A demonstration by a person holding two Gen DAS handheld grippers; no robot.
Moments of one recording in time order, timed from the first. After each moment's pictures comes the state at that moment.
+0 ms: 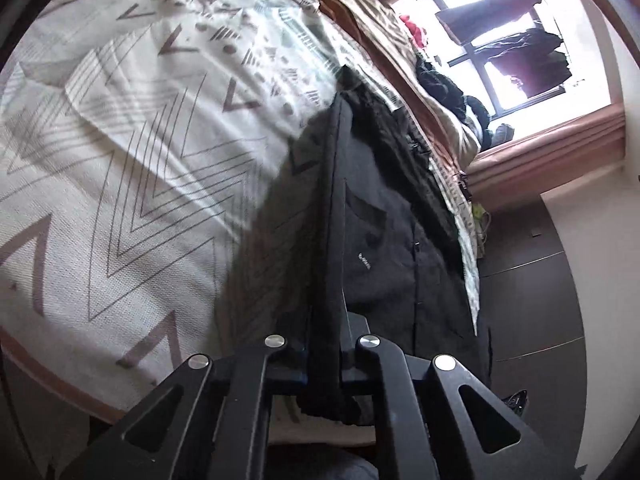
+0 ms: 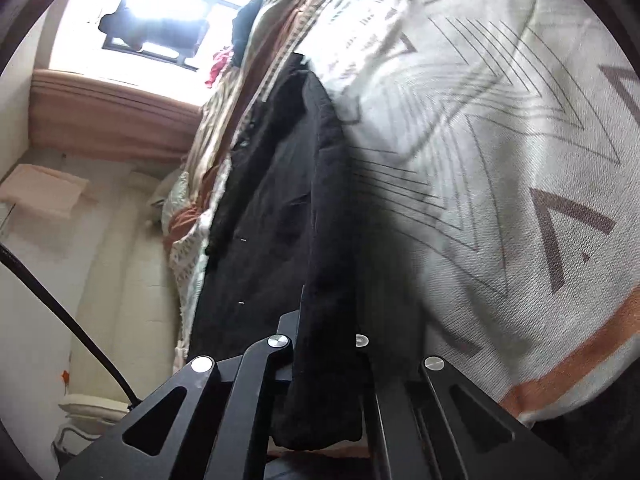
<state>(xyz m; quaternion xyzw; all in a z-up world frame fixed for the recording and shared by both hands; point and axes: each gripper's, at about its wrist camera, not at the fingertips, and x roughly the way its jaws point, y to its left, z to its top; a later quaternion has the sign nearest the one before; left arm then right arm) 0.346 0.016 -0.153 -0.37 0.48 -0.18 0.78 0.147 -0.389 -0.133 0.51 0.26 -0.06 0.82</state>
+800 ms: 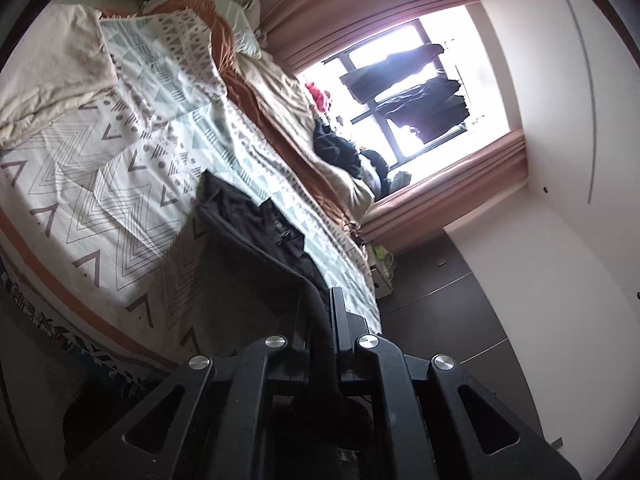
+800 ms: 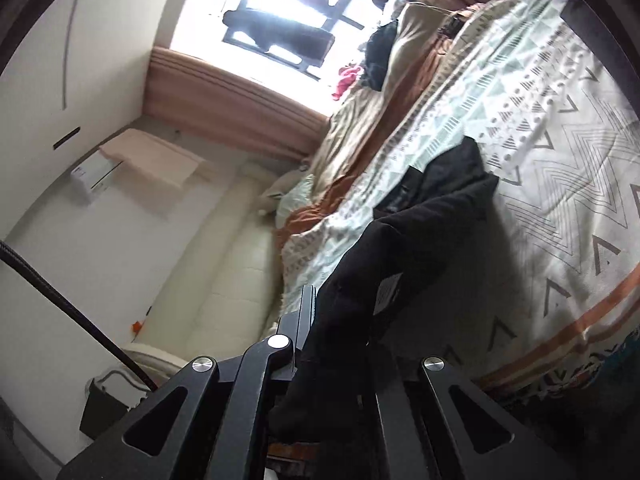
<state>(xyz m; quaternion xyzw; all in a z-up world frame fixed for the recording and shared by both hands) 0.228 0.095 -0.004 -0.43 0.31 -0.28 0.80 0.026 -0.334 -0.001 0.46 0.15 0.07 0.87</state>
